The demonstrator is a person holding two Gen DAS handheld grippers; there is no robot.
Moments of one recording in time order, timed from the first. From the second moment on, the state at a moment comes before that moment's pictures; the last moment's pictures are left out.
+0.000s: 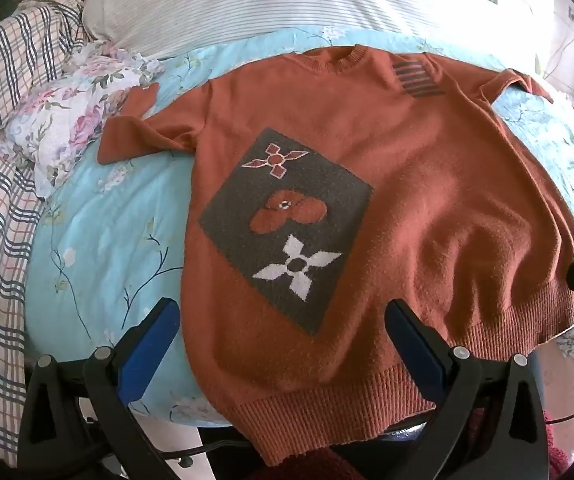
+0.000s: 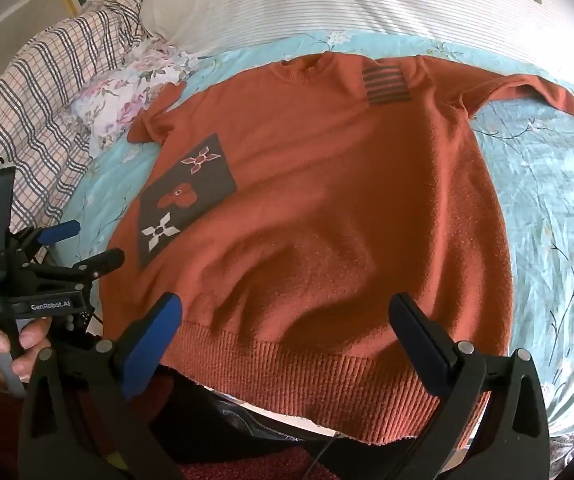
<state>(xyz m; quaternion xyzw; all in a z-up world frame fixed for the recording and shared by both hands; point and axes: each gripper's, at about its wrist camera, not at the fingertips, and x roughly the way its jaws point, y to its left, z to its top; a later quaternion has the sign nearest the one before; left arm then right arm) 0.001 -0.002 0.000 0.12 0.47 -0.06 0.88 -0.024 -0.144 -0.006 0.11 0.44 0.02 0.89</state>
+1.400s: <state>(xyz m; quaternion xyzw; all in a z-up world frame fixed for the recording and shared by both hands) 0.008 0.000 -0.008 0.12 0.48 -0.07 0.87 -0.014 -0.144 -0.004 0.12 0.44 0.03 0.89</state>
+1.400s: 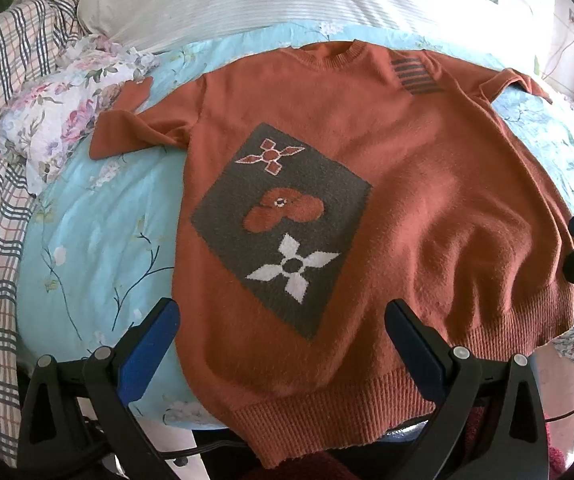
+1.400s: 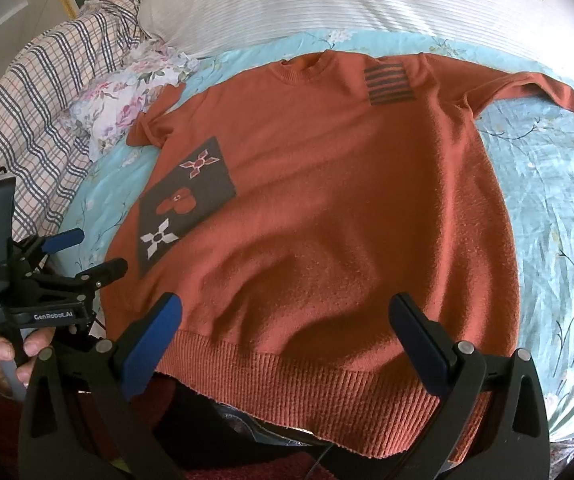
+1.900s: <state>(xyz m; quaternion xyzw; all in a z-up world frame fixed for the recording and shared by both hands) 0.024 -0.005 -0.017 0.12 0.51 -0.07 0.85 -0.006 -0.170 -0.005 0.14 0.44 0.01 0.89</state>
